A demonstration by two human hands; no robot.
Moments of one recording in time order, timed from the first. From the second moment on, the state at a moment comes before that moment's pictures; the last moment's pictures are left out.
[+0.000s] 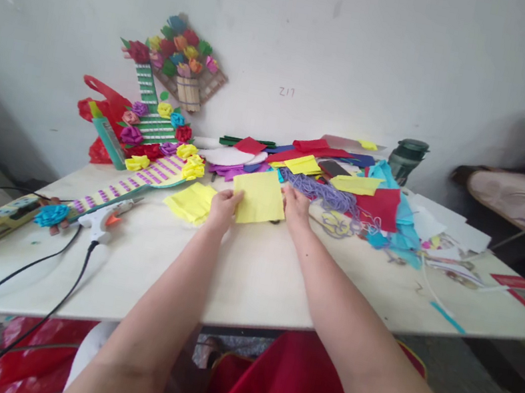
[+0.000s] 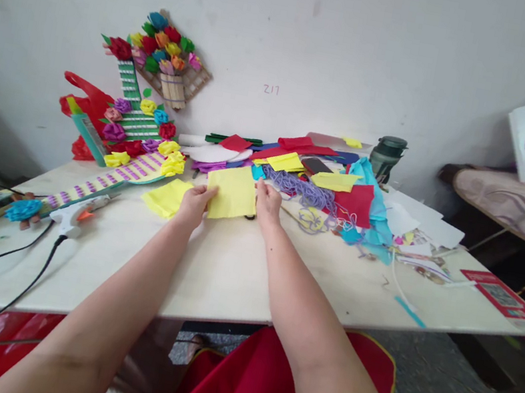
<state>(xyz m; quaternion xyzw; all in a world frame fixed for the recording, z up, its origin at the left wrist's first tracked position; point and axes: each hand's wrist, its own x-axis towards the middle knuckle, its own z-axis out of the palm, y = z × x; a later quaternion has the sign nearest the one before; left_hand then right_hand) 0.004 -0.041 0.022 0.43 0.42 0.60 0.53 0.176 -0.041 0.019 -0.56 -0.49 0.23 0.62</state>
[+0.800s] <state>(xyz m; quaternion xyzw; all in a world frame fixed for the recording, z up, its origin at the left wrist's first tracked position) -0.001 -0.041 0.031 0.28 0.39 0.69 0.54 0.189 -0.048 0.030 -0.77 -0.60 0.05 0.21</state>
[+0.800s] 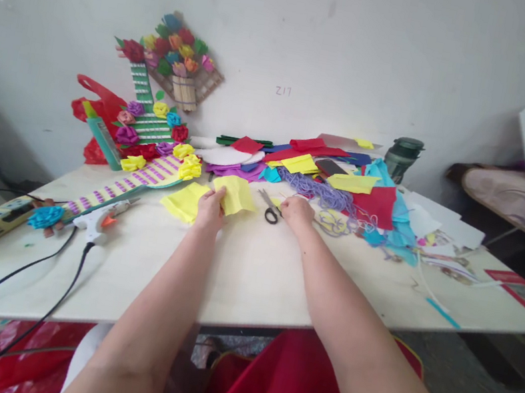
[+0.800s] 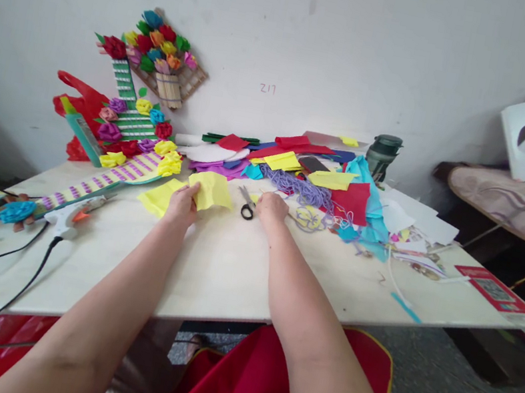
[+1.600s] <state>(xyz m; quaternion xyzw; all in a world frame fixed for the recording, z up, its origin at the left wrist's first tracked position) -0.001 -0.038 0.029 0.27 0.37 0.70 0.55 0.209 -0.045 0.026 -0.79 -0.52 0.01 0.32</state>
